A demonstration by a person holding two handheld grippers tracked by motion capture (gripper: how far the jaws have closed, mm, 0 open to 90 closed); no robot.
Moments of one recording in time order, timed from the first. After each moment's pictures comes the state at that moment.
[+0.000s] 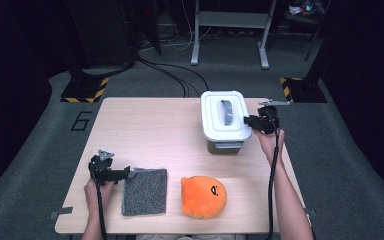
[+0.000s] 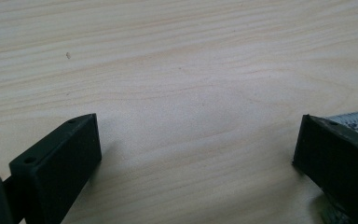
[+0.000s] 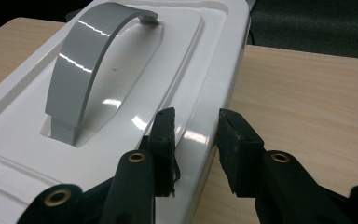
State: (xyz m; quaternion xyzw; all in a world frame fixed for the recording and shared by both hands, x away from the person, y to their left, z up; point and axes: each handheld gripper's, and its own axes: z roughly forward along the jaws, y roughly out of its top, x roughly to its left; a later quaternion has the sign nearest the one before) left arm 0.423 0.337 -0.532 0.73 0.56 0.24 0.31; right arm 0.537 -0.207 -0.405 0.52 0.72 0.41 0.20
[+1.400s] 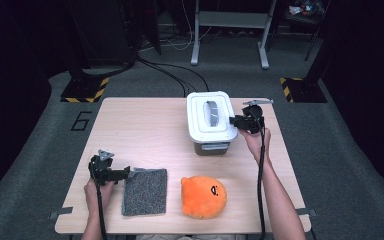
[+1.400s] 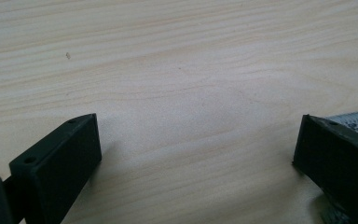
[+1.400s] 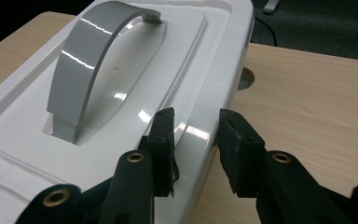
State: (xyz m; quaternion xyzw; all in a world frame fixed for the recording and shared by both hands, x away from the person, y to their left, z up) left arm 0.423 0.337 -0.532 0.73 0.56 0.24 0.31; right arm 0.539 -0.162 -0.405 0.50 0.74 0.42 0.18
